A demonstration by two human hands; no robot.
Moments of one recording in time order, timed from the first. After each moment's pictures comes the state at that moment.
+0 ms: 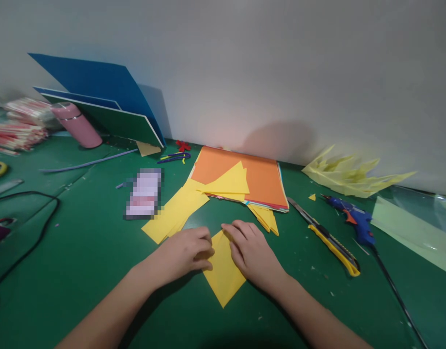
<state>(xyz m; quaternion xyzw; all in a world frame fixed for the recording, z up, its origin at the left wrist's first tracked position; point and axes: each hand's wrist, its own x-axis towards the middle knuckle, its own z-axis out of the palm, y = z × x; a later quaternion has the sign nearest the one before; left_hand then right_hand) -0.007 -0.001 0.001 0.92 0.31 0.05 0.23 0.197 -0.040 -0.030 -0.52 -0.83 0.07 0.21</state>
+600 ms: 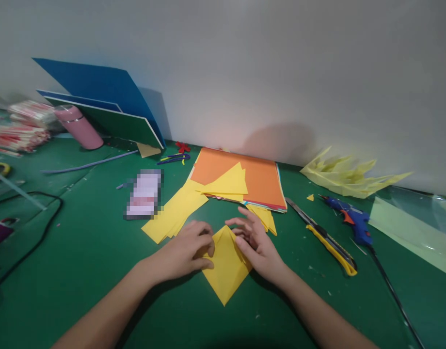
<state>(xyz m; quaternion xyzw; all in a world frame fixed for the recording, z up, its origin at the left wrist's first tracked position) -0.004 -0.003 0.007 0.89 0.34 0.08 0.31 0.210 -0.037 -0.038 -0.42 -0.66 0.43 0.46</state>
